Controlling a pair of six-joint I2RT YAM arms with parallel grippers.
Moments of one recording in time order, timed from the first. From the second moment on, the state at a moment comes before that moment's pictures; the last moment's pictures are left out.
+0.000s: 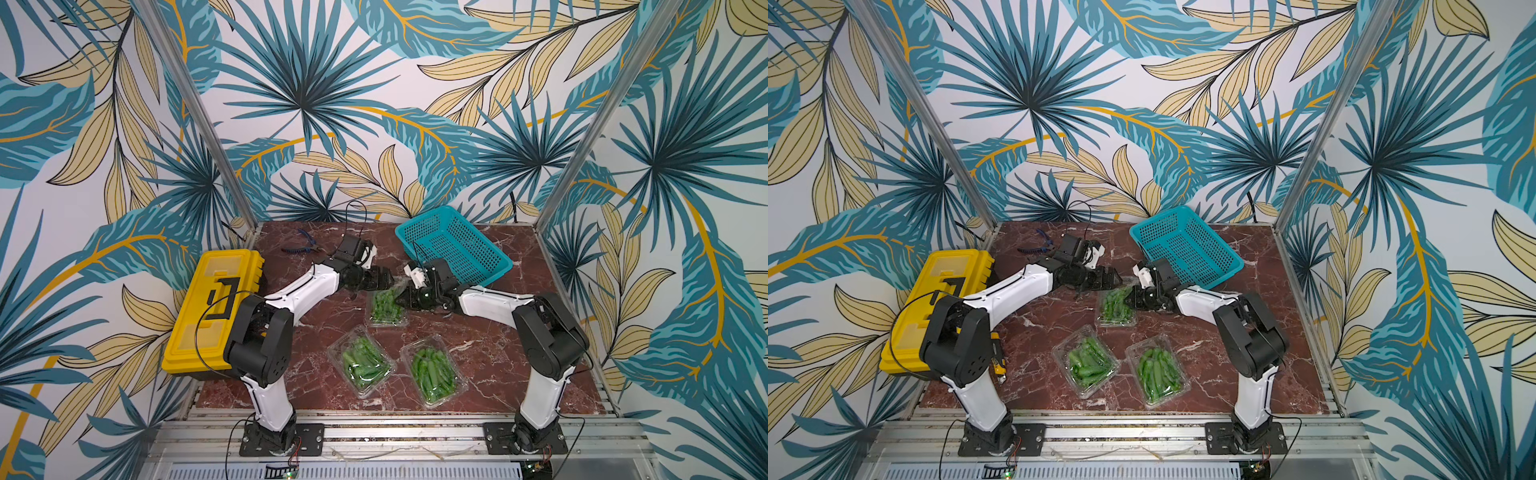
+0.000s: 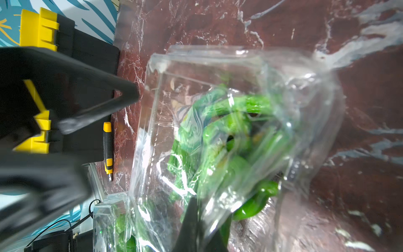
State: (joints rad) left arm -0.42 1.76 1.34 -0.49 0.34 -0.39; right arm 0.51 1.87 1.11 -0.02 -0.51 0.56
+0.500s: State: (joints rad) left arm -0.54 1.68 1.29 -0.49 0.25 -0.29; right arm 0.49 1.92 1.15 0.01 -0.57 0.63
